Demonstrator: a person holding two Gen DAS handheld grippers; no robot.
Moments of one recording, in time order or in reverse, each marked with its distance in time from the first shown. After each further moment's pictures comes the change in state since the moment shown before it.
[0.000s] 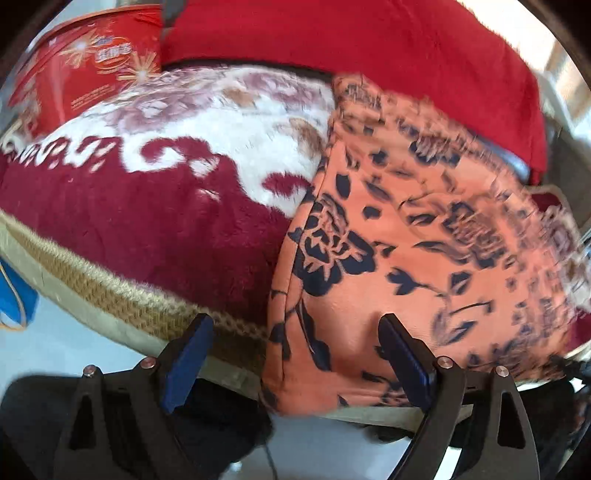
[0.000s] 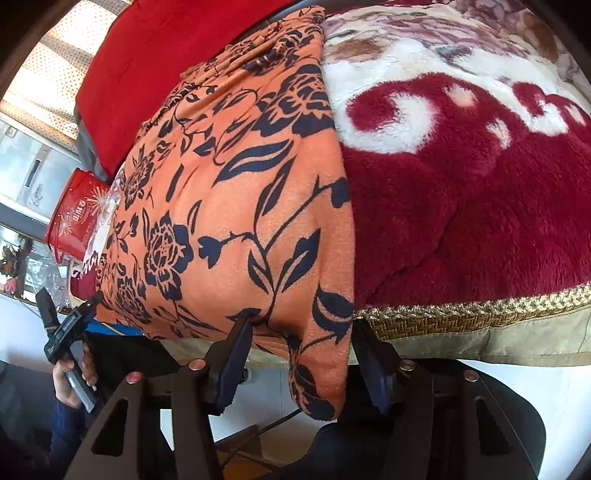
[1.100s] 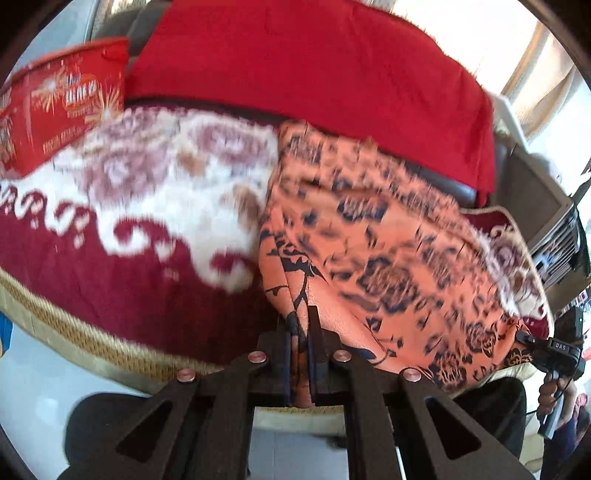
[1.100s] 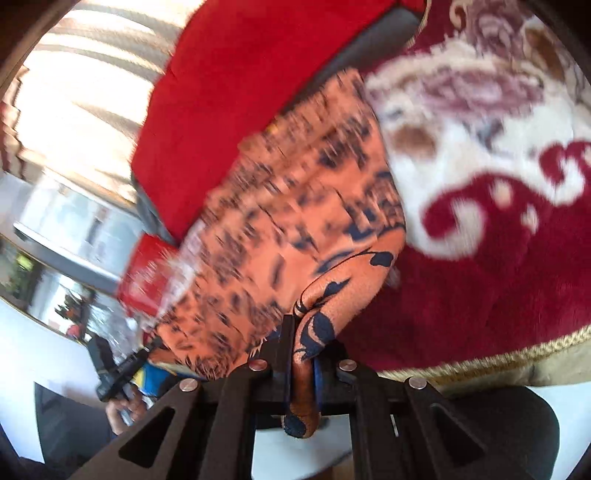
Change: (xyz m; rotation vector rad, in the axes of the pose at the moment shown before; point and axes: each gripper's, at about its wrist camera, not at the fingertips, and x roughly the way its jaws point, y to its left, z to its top) left arm -0.069 -0.019 0.039 0.017 -0.126 -0.202; right arm -0.046 0.026 0.027 0.096 -0.239 0.299
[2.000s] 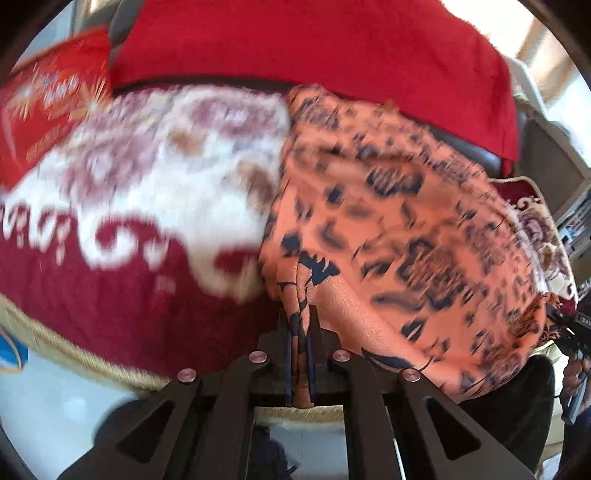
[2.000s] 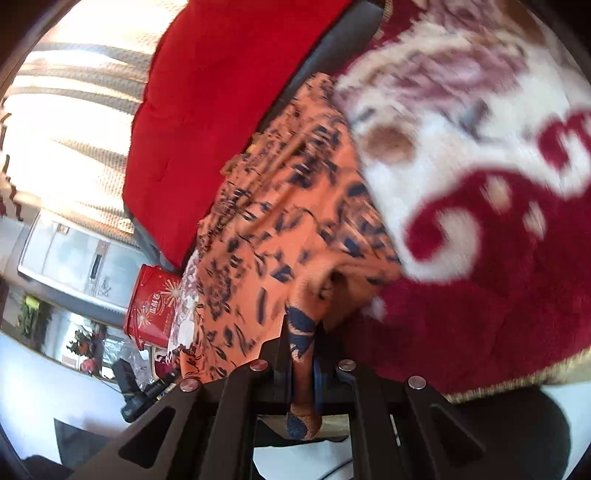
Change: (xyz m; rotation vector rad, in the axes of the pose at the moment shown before) left arm 0.046 0.008 0.016 0.071 0.114 0.070; right arm 0.017 -0.024 0.020 0.099 -0.022 0.019
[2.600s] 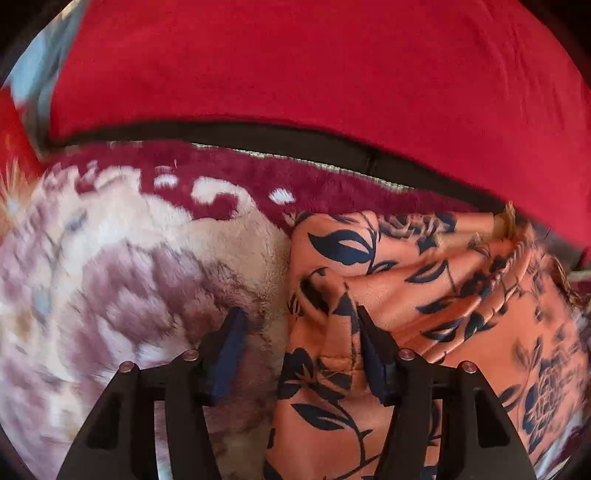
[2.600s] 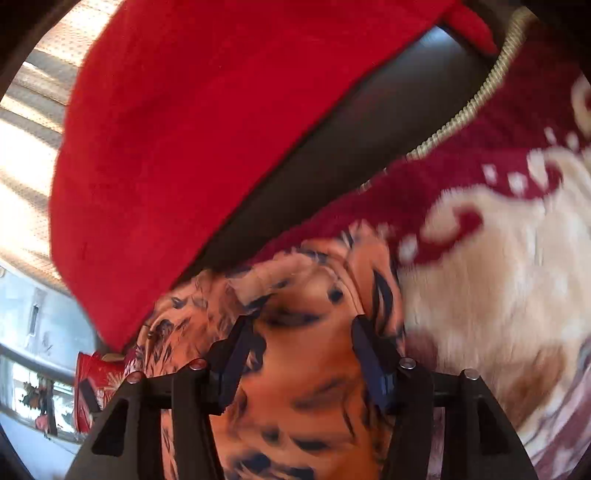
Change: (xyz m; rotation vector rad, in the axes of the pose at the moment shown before) left arm 0.179 0.011 0.237 -0.122 0.030 0.126; right arm 0.145 0.025 0.245 -0.024 -0.086 -0.225
